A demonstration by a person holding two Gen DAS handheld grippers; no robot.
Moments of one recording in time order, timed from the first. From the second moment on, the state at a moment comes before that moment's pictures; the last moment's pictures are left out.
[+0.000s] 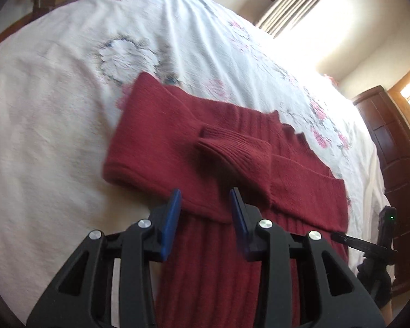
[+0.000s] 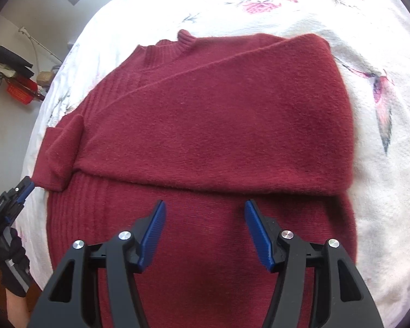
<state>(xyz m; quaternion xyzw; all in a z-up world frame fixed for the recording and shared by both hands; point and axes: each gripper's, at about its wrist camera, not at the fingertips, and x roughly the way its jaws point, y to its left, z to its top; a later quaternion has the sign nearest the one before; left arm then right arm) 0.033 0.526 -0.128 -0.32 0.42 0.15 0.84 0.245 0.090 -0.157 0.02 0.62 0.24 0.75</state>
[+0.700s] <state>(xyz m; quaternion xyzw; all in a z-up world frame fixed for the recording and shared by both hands) 0.021 0.579 -0.151 -0.32 0.44 0.21 0.81 0.252 0.317 -0.154 0.03 0.67 0.34 0.66</state>
